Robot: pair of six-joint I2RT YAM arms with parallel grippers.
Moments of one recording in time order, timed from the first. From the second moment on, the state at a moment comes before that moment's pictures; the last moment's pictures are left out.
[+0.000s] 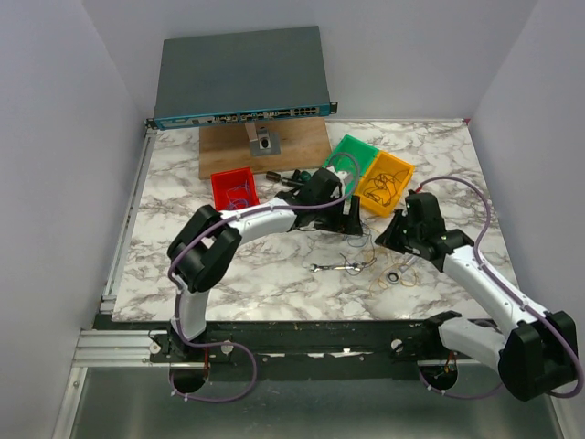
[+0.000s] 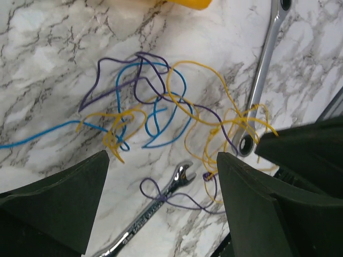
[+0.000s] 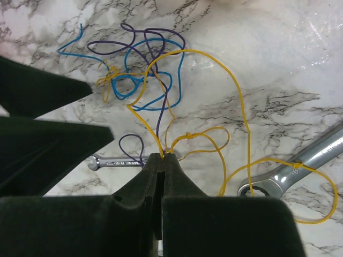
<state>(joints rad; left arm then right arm) -0.80 1.91 1.32 -0.12 0.31 -0.58 0.31 1.08 0.67 -0.44 -0.06 0.63</state>
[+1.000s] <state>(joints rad) -0.66 1.65 0.94 -0.05 0.17 -0.59 0.31 0.90 1.30 -0.67 0.10 0.56</state>
